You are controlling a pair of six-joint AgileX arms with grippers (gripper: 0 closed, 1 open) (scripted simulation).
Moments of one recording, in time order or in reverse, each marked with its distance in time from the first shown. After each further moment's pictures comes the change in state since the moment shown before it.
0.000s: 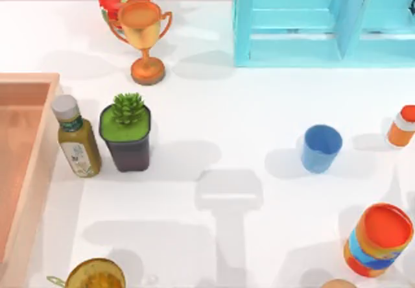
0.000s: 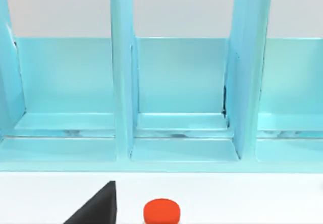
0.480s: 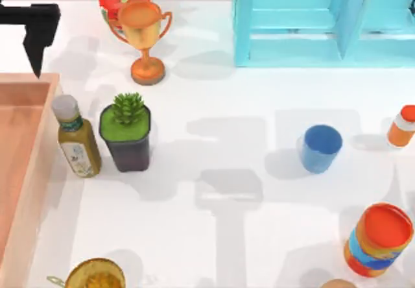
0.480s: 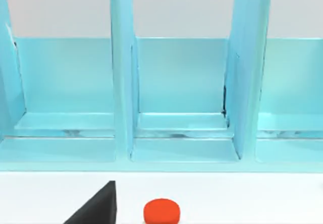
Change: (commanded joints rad) left arm -0.464 0.467 0.514 -0.038 -0.119 -0.465; right arm 0.000 0.000 0.000 0.000 0.000 0.000
